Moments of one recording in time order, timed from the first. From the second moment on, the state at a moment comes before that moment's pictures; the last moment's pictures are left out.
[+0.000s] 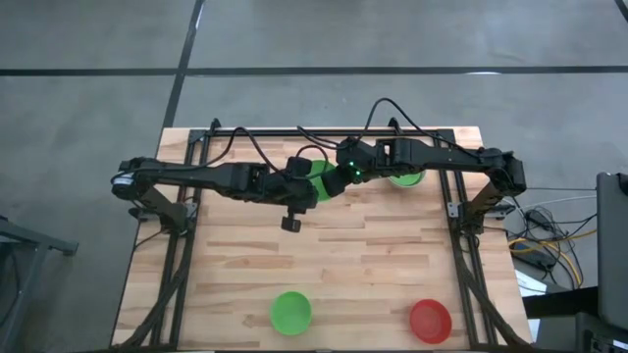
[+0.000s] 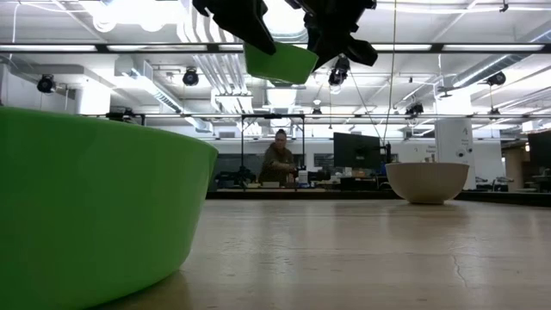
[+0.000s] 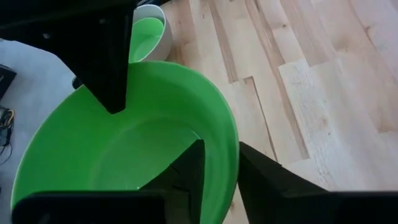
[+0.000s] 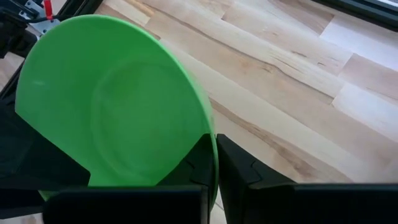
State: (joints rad) left arm -0.02 1.53 1.44 -0.65 -0.24 0.36; right arm -0.11 1.64 1.57 -0.86 0.19 0.84
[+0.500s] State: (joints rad) left arm -0.02 1.53 1.45 -0.65 -0.24 0.37; right arm -0.11 1.64 1.52 -0.86 0.18 0.86
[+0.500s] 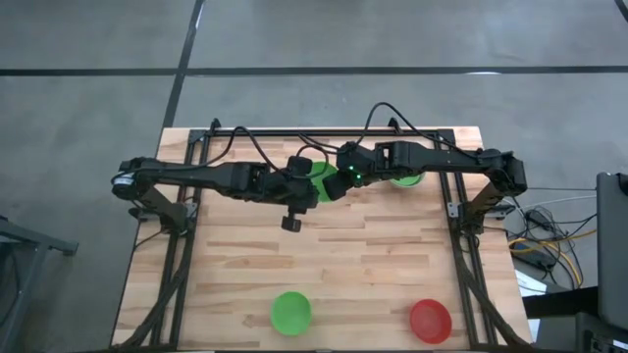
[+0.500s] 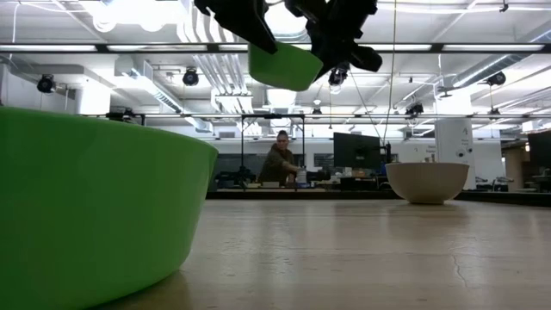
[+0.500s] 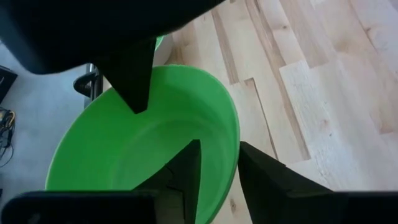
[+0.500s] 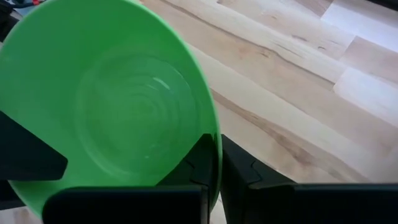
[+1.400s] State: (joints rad) left arm -0.03 1.53 1.47 -0.67 -0.24 0.35; right arm -0.11 1.63 1.52 -0.86 0.19 0.81
